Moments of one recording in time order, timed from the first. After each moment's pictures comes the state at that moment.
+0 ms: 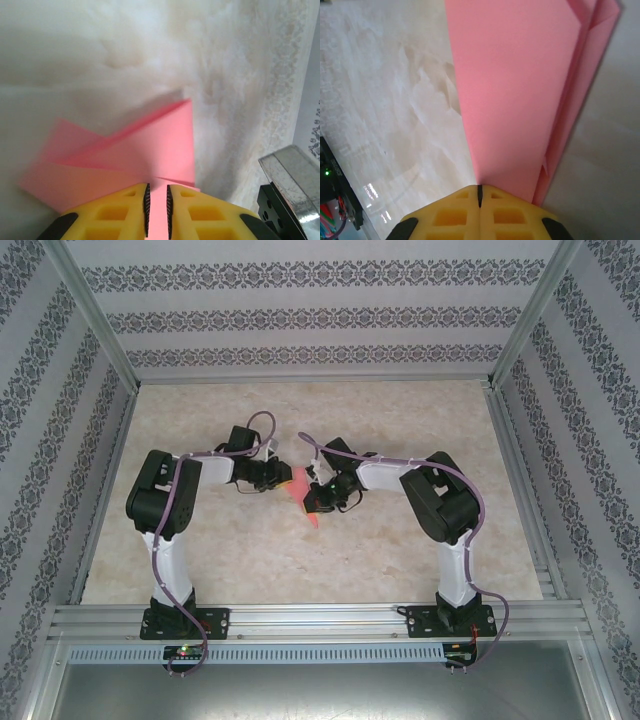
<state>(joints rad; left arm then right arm) -0.21 1.99 1.08 -0.09 0.71 -0.57 0.60 2.03 1.20 -0.39 -0.68 0.41</state>
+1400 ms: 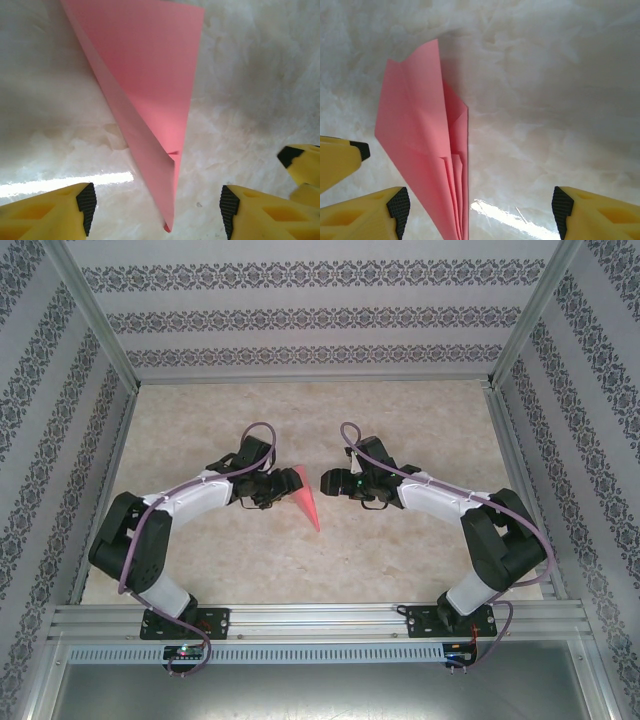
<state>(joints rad) -0.45 1.61 0.94 -0.34 0.32 -0.89 0.55 1.59 0.91 -0.20 -0.26 0.62</state>
